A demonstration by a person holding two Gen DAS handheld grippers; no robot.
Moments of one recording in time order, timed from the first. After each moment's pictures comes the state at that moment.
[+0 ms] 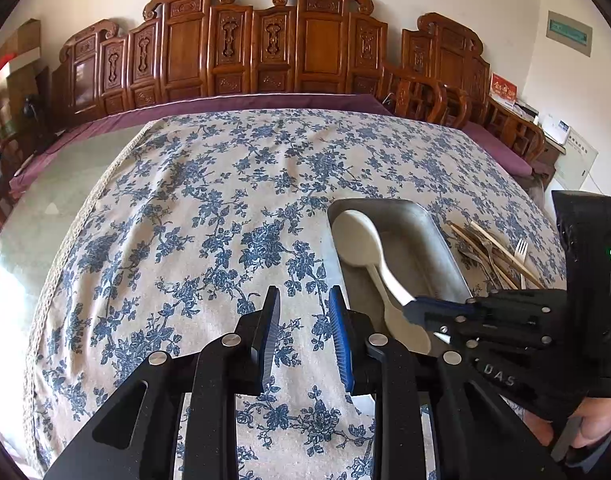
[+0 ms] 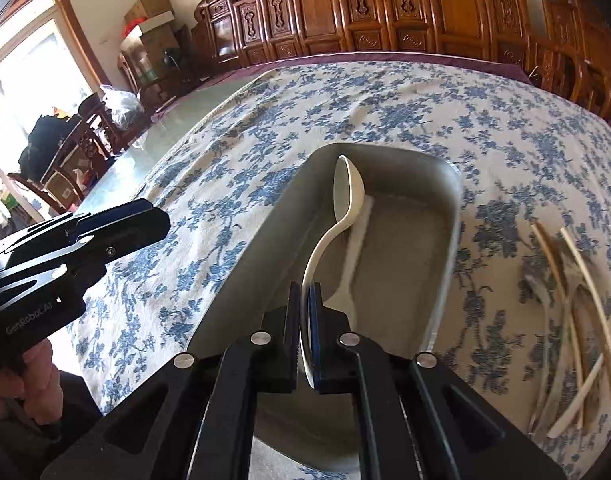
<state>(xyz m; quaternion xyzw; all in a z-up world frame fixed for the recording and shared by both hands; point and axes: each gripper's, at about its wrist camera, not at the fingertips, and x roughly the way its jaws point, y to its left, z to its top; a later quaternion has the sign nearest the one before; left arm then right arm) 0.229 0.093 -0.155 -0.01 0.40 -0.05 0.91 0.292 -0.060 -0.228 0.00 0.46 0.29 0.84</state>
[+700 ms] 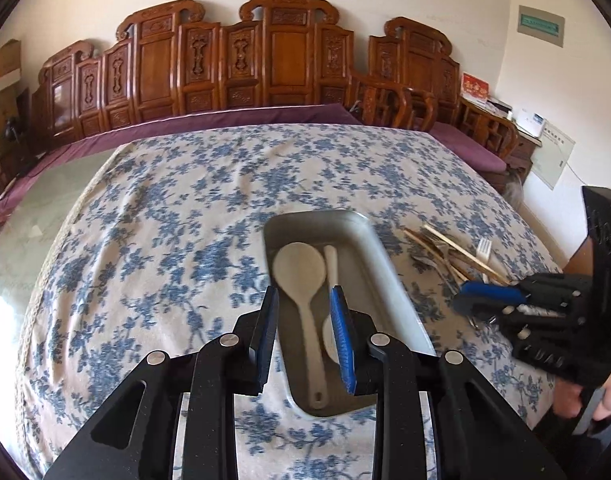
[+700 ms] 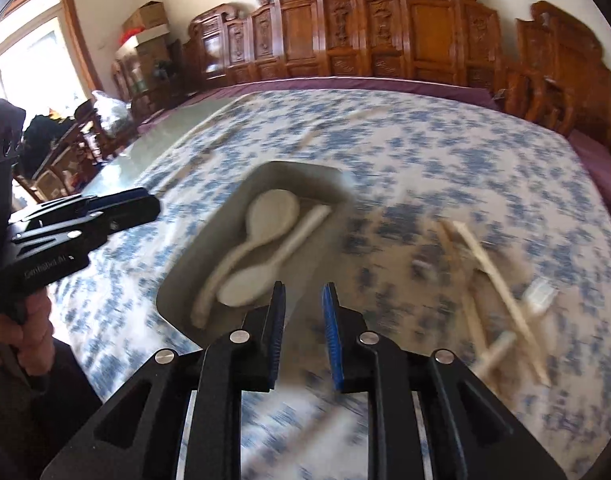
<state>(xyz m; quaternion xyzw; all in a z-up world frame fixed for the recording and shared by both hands) 0.218 0.039 -0.139 0.00 0.38 -0.10 0.92 0.257 -0.156 -0.195 -0.02 0.41 0.25 0.88</state>
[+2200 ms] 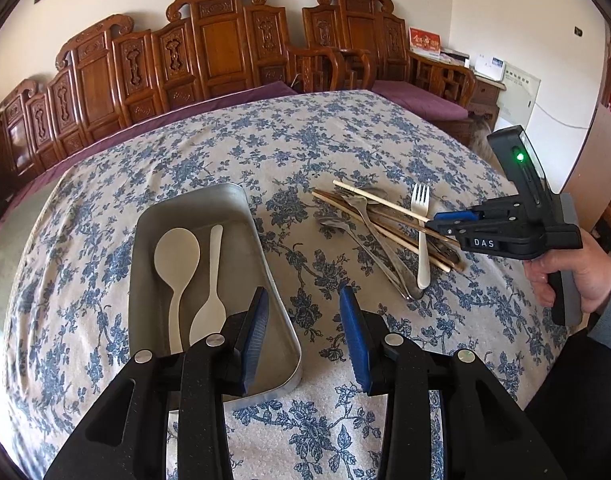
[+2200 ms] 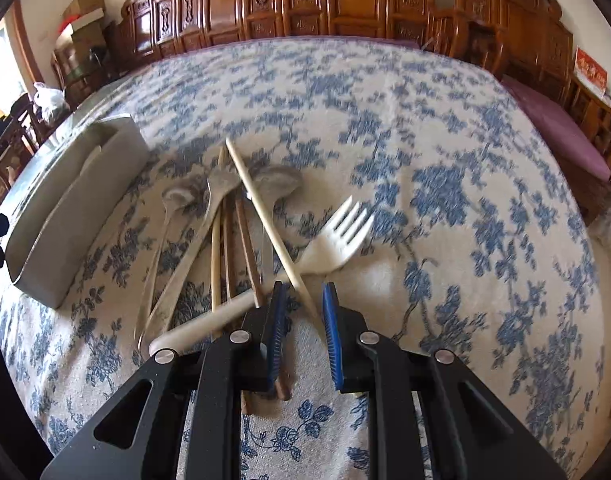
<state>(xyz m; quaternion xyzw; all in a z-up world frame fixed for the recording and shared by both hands) 0.204 -0.074 -0.169 0.08 0.40 -0.15 0.90 0.322 -0.305 -0.271 -0.04 0.48 0.17 0.86</state>
